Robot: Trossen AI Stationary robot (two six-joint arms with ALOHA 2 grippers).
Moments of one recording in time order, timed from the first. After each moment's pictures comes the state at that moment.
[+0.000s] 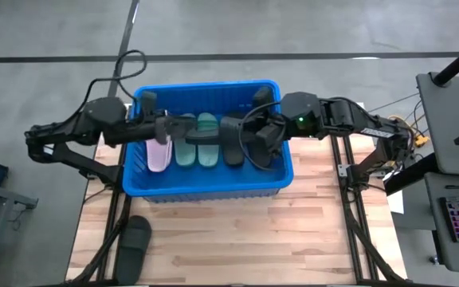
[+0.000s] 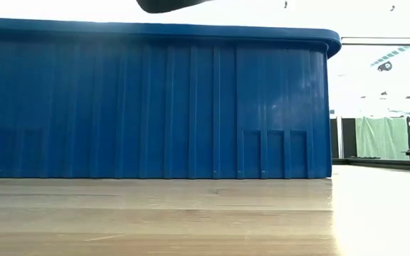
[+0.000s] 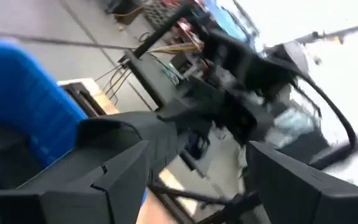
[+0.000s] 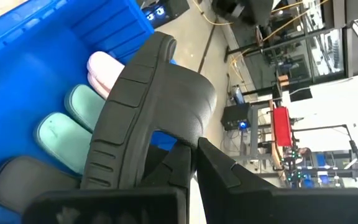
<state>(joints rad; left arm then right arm) -0.08 1.09 1.53 -0.48 -0.32 -0.87 0.02 1.58 1.99 -0.84 0.27 -1.03</state>
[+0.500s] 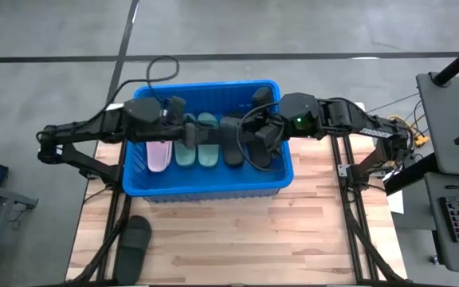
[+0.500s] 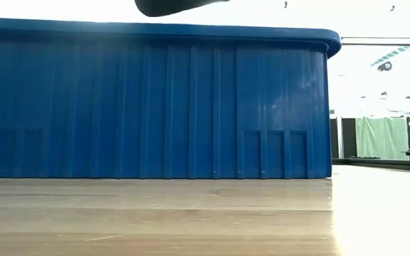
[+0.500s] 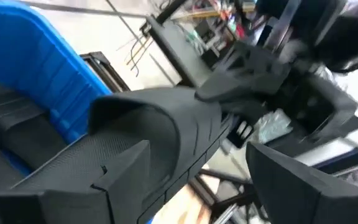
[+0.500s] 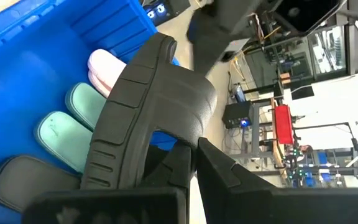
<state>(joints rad) 0.01 1.21 1.53 -0.52 -0.18 -0.89 0.02 1.59 1.97 -0.83 0.27 -1.03</state>
